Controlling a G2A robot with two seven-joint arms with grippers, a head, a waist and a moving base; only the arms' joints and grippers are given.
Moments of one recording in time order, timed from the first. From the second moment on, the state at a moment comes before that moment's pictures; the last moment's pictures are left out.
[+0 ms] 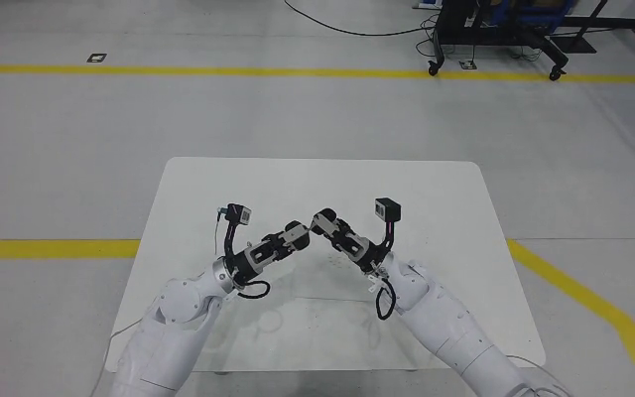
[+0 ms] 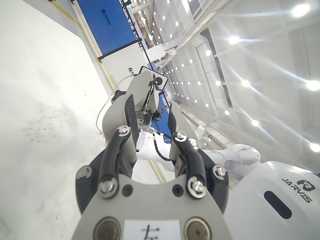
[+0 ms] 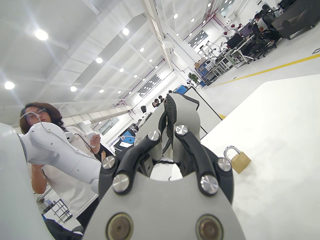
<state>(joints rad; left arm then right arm) 1.40 -1.18 -1.24 -1.60 -0.33 -0.46 -0.75 -1.15 -1.30 0.88 -1.17 -0.07 -1.01 0.08</state>
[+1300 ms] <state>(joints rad) 1.37 -1.17 -1.25 -1.56 -0.35 -0.45 -0.73 -1.14 -1.33 0.90 -1.14 -0.05 -0.99 0.15</state>
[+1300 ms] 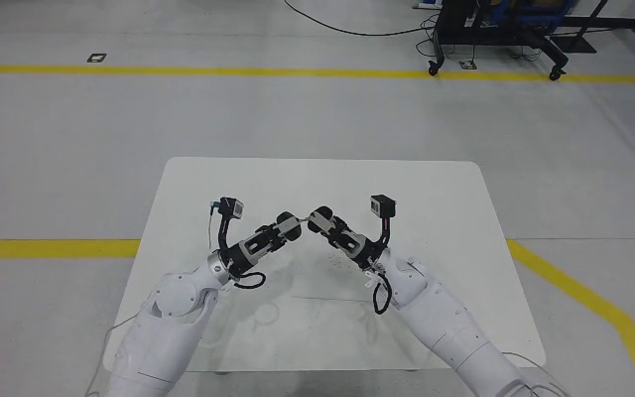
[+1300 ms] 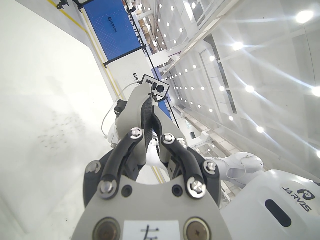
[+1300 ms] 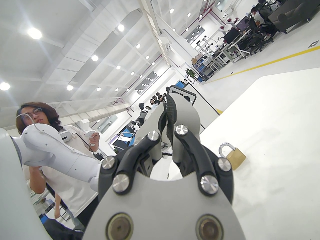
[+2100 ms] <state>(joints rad) 1.34 -1.18 -1.21 -1.54 -0.31 -0.46 -0.69 -1.17 -1.34 0.93 -1.17 -0.08 -0.98 0.16</state>
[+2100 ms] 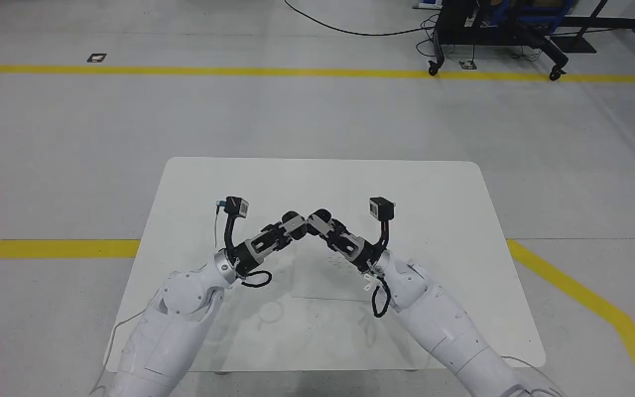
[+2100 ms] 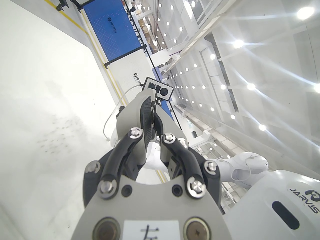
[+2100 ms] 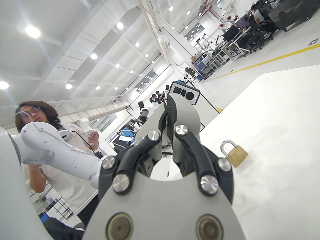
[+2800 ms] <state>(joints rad) 1.36 -1.17 -1.27 -1.59 -0.30 -0.48 -0.62 -1.17 -1.34 0.93 -1.17 -0.09 -0.97 0.16</state>
